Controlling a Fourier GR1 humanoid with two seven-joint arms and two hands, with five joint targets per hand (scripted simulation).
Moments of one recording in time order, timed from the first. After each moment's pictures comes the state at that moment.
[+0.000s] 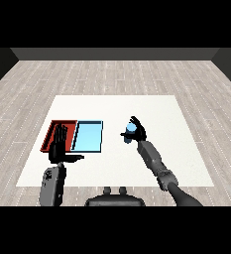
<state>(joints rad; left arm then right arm) -0.02 0.07 0.10 -1.66 0.15 -0.12 -0.35 -0.77 -0.01 -0.09 -0.39 -0.36 0.02 -0.55</state>
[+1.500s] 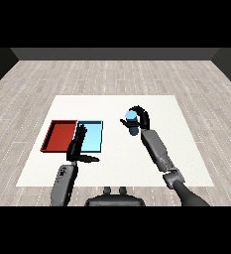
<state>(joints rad) -0.06 0.01 -0.07 -1.58 0.03 -0.09 -0.26 -0.79 -0.11 0.07 -0.77 -0.17 -0.30 -0.33</state>
